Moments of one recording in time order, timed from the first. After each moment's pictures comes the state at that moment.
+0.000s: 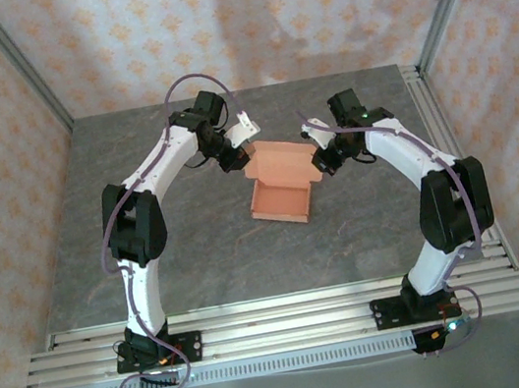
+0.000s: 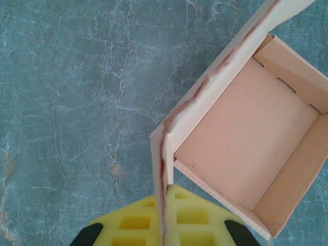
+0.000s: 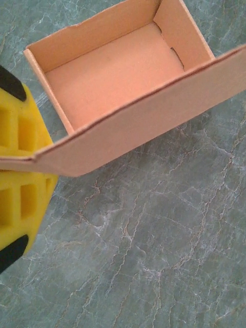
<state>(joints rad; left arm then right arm) -0.35 2.09 1.88 -0.97 0.43 0.61 0.25 1.68 1.33 -0.78 -0.36 -0.45</state>
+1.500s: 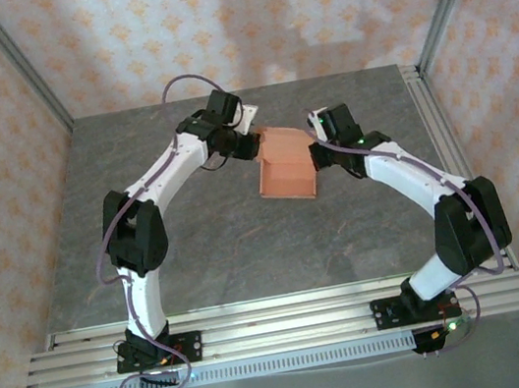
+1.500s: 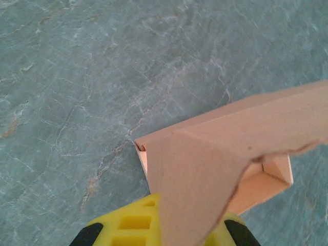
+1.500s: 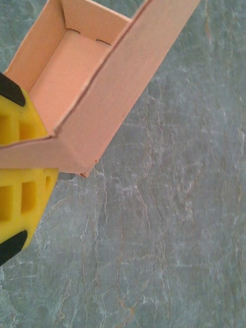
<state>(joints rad) -0.45 2.02 1.79 -0.73 0.23 -0.12 0.39 1.52 1.12 -0.42 0.08 0.08</state>
